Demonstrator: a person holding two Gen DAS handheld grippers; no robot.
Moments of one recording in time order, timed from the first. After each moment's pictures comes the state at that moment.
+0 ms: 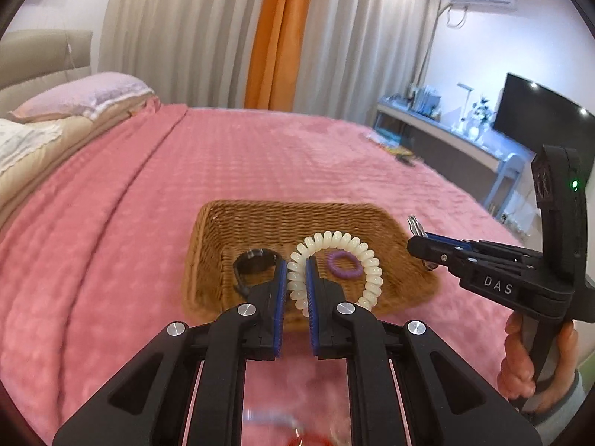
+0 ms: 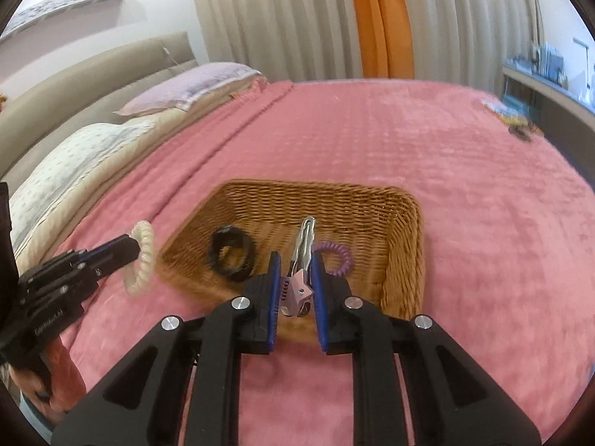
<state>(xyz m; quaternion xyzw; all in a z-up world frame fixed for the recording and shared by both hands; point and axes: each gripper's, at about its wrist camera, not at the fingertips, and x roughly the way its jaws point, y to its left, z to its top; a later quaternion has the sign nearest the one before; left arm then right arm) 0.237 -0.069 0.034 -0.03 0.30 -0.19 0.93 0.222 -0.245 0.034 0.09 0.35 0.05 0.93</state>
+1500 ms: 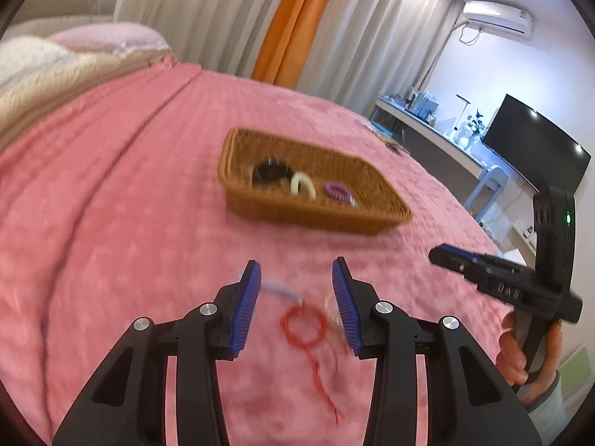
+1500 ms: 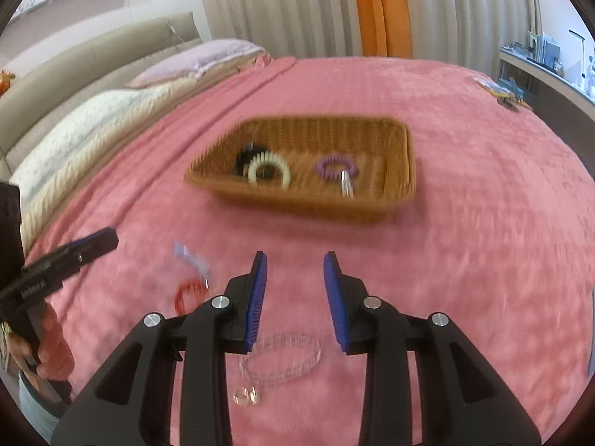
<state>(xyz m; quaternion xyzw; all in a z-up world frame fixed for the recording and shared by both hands) 0.127 0.002 -0.003 -0.11 0.34 -0.21 0.91 0.101 -0.214 0.002 0.07 0.38 0.05 0.92</state>
